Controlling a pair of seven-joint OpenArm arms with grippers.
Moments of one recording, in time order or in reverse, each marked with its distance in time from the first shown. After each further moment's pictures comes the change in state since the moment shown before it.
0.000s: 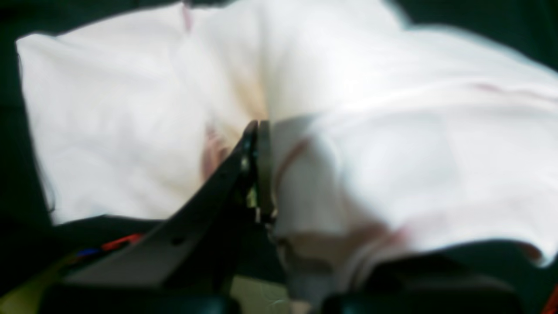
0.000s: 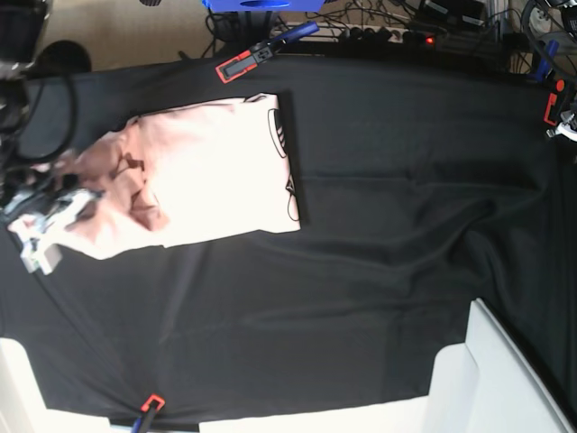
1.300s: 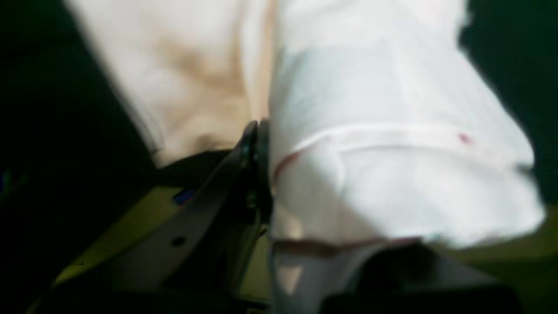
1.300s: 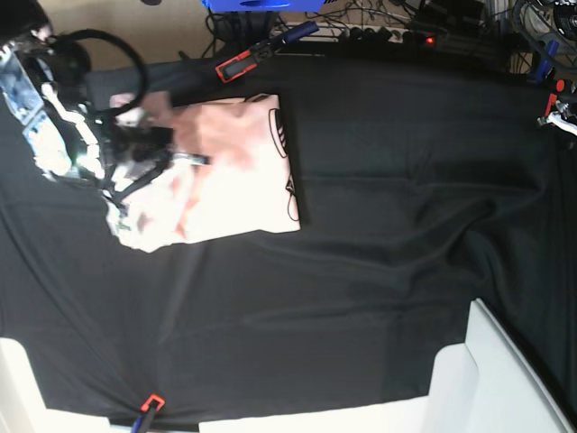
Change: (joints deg) left arm -0.7 2.3 -0.1 0.0 9.9 -0.2 -0.4; right arm 3.5 9.5 -41.8 16.8 0.7 -50.1 -4.8
